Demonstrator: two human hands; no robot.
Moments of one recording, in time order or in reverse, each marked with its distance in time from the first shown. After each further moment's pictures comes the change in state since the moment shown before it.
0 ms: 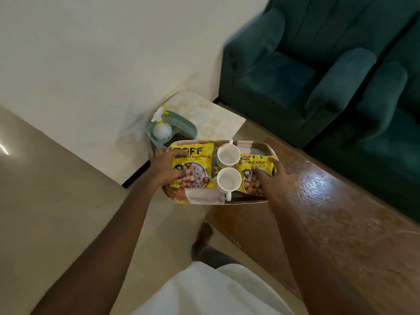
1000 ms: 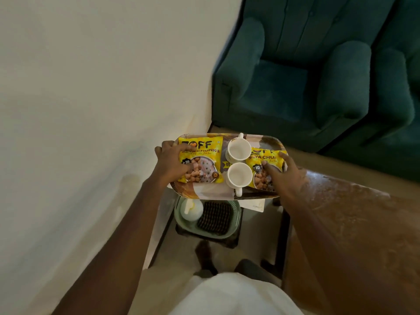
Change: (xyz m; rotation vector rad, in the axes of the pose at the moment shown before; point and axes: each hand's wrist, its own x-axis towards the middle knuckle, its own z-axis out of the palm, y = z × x) left_hand 0.371 -0.017 -0.195 0.052 -0.106 0.316; right_hand 0.158 -0.236 0.195 0.045 0.231 0.196
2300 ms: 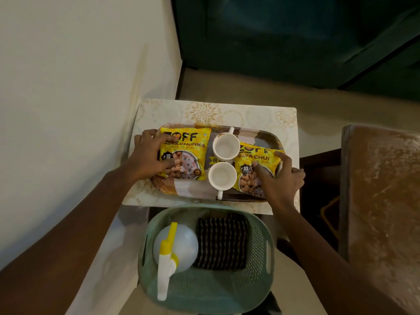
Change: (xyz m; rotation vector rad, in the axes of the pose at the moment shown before) left_hand 0.236 -0.182 0.209 0.159 -0.333 0.157; right_hand 0.138 0.164 0.227 -0.019 0.121 0.216
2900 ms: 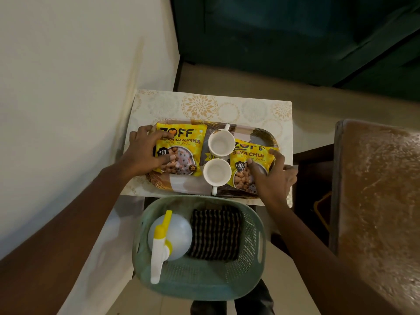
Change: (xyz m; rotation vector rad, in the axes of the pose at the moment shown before) left_hand -0.009 -0.006 0.009 0.018 -0.020 -0.017; right_hand -0.011 0.004 -0.004 -0.120 -0.023 -0.014
